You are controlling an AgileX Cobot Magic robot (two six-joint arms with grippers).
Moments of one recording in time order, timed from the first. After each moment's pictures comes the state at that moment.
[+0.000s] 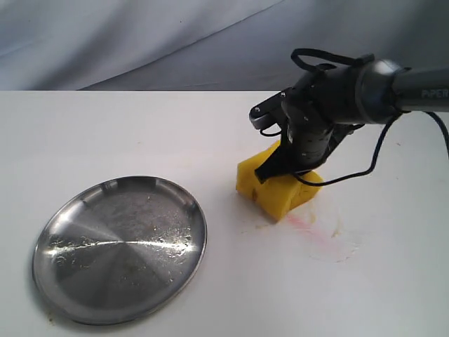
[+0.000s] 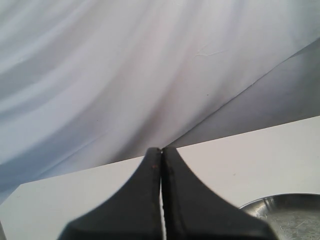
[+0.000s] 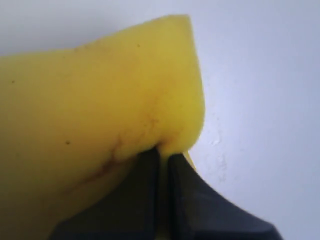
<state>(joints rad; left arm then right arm) -0.07 0.00 0.00 0.05 0.03 0.17 0.64 2.07 -1.39 -0.47 0.72 0.35</state>
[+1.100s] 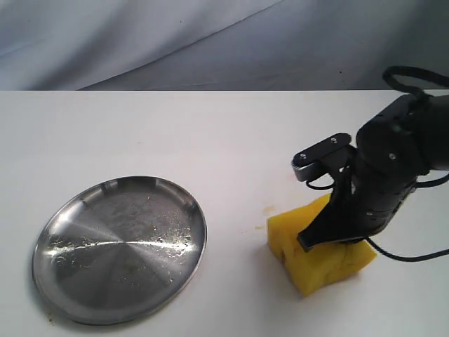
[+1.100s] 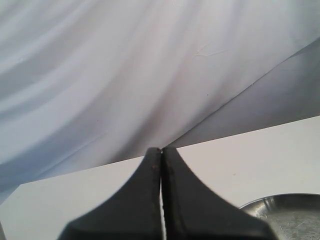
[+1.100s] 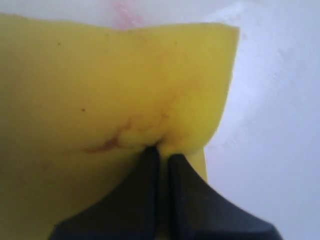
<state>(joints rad) -0.07 0.00 0.00 0.05 0.03 0.17 0.66 1.70 -0.93 -0.24 0.73 0.19</state>
